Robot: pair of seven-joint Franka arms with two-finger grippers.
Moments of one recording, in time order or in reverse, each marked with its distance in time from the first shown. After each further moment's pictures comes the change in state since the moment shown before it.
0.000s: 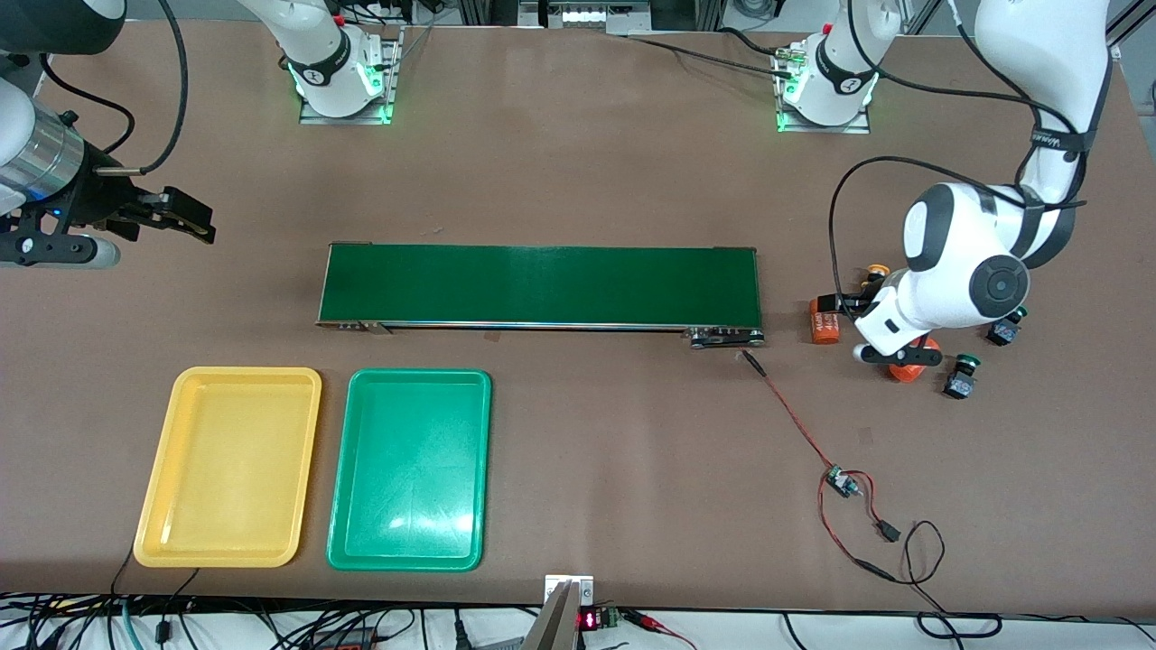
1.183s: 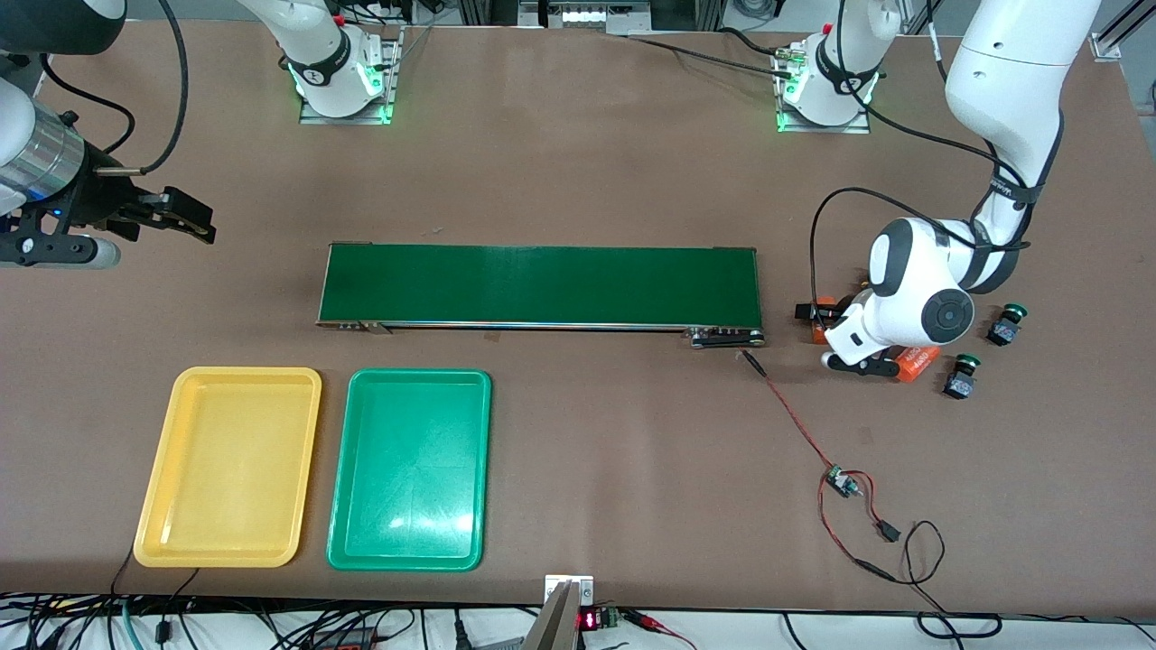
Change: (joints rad) left arm 0.021 0.142 -0.025 -0.006 -0.001 0.088 0.062; right arm 0.000 0.001 0.000 0.000 0.000 0.000 0.000
